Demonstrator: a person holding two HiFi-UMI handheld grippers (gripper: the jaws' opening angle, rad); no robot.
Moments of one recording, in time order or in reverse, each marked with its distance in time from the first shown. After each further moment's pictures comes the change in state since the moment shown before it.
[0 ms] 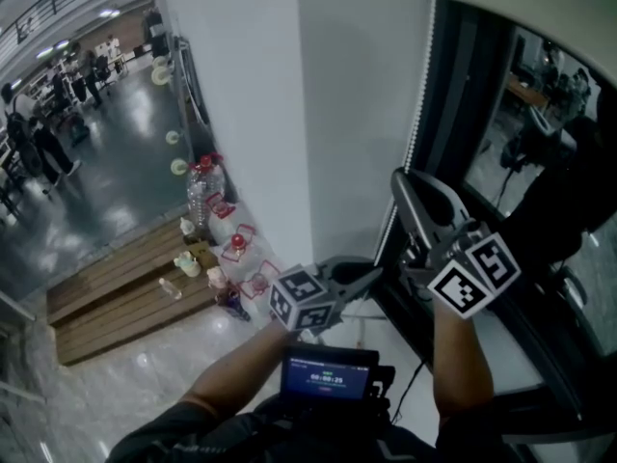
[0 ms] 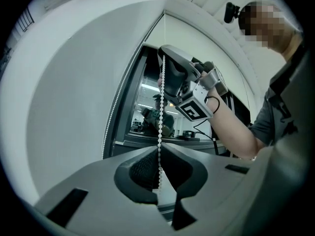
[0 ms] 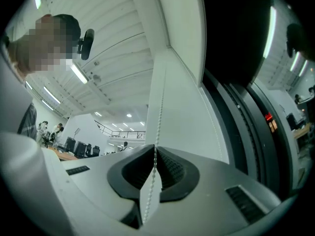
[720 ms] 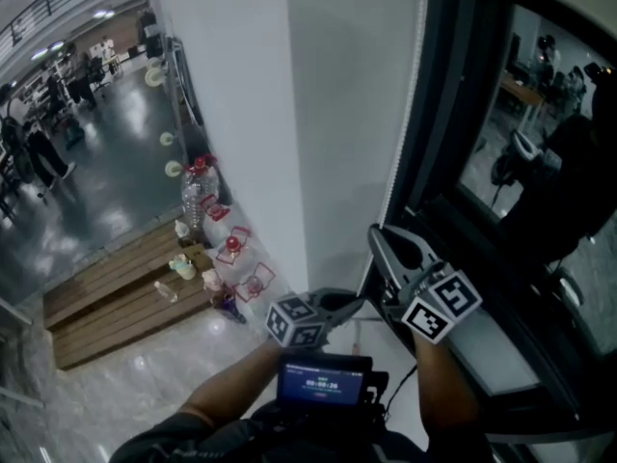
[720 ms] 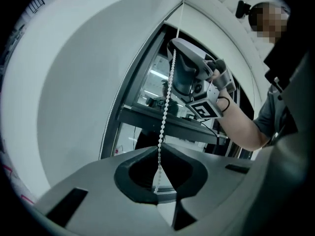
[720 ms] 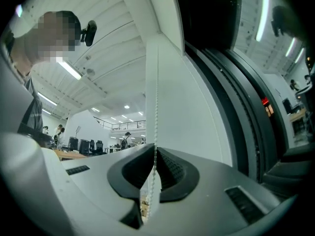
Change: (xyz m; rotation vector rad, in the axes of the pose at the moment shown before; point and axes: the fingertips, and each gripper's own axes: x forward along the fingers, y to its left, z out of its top) left arm -0.010 0.007 -0.103 -0.154 0.136 0.020; right arm -0.029 0.006 -0.101 0.095 0.154 -0.011
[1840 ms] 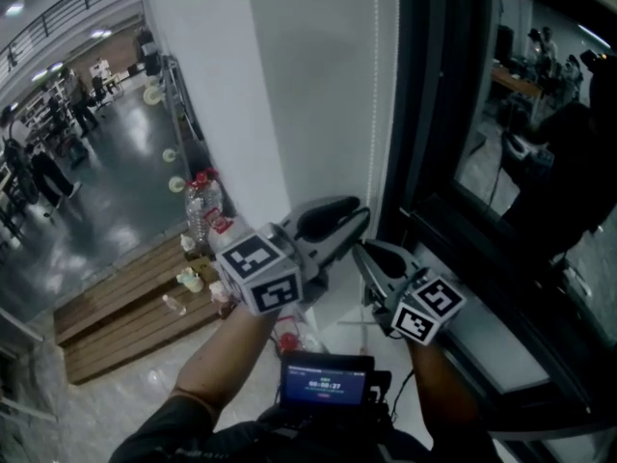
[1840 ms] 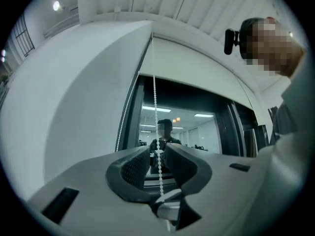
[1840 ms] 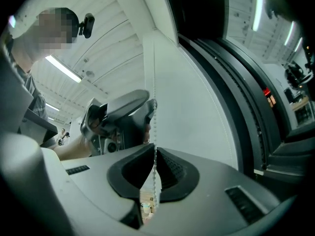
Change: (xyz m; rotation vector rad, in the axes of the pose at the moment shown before) left arm -0.048 -0.048 0.259 0.265 -0.370 0.023; right arm -0.002 0.002 -0.034 0.053 0.033 0.036
